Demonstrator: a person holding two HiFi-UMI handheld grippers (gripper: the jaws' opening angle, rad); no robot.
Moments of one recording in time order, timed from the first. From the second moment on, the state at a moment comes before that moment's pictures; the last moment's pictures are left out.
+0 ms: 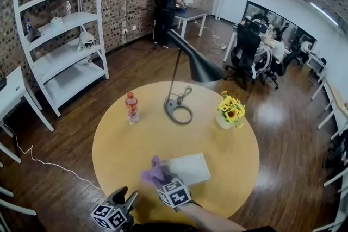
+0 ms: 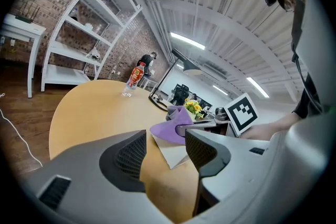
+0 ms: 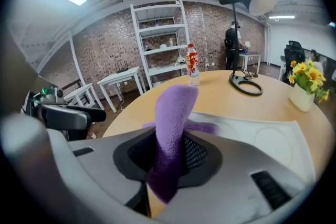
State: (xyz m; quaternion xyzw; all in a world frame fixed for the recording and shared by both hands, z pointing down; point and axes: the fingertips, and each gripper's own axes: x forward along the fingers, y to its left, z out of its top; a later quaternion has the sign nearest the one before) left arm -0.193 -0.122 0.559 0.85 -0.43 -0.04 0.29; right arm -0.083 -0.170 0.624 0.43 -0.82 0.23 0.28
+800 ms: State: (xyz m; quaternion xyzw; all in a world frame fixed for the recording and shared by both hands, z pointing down) left arm -0.137 -0.149 0.549 0.91 -0.33 0.01 0.24; right arm 0.103 -0.128 0.636 0.57 -0.73 0.20 0.32
